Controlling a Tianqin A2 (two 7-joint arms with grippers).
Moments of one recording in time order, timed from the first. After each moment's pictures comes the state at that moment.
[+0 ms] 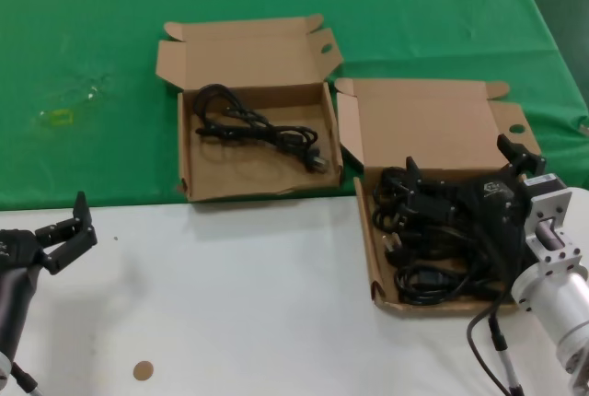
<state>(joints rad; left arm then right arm) 0.00 -0.30 1.60 -1.60 -1.80 0.00 0.00 0.04 0.29 -1.62 1.57 1.78 -0.02 0.00</state>
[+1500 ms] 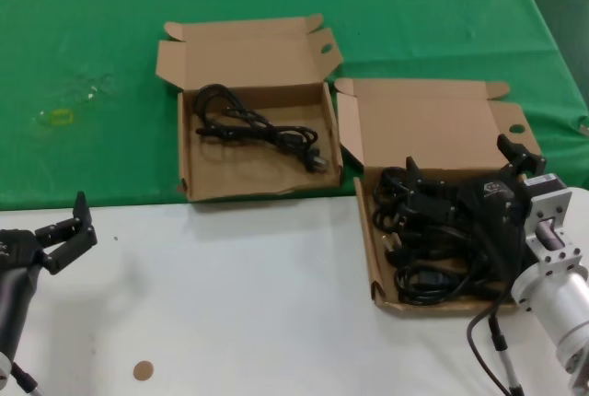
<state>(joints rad) 0.00 -0.30 1.60 -1.60 -1.80 0.00 0.00 0.04 0.29 -1.62 1.57 1.78 -0.02 0.00</state>
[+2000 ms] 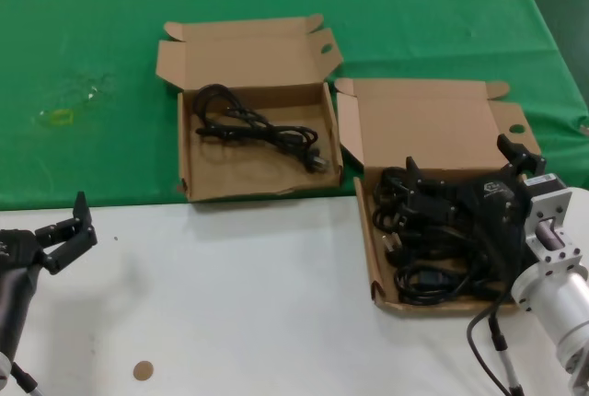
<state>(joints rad) 0.00 -0.30 1.60 -1.60 -1.80 0.00 0.00 0.04 0.29 -1.62 1.57 1.78 -0.02 0.00</state>
